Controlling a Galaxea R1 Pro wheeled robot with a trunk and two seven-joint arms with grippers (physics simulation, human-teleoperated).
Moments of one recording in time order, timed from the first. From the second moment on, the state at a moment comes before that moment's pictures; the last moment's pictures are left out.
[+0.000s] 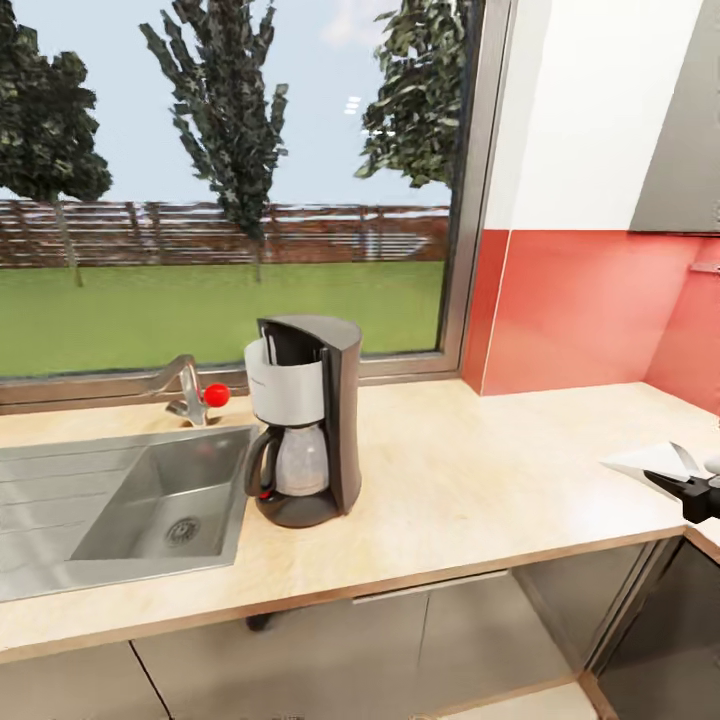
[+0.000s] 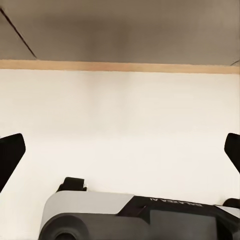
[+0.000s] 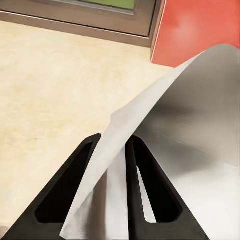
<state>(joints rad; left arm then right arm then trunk) 0.06 -0.05 0.01 -0.58 0.15 -0.09 0.00 -0.46 -0.63 -0.49 -1.10 0.00 0.23 1.03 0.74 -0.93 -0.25</state>
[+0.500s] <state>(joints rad) 0.06 -0.05 0.01 -0.58 0.15 -0.09 0.00 -0.46 -0.63 -0.49 -1.10 0.00 0.23 1.03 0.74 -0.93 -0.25</state>
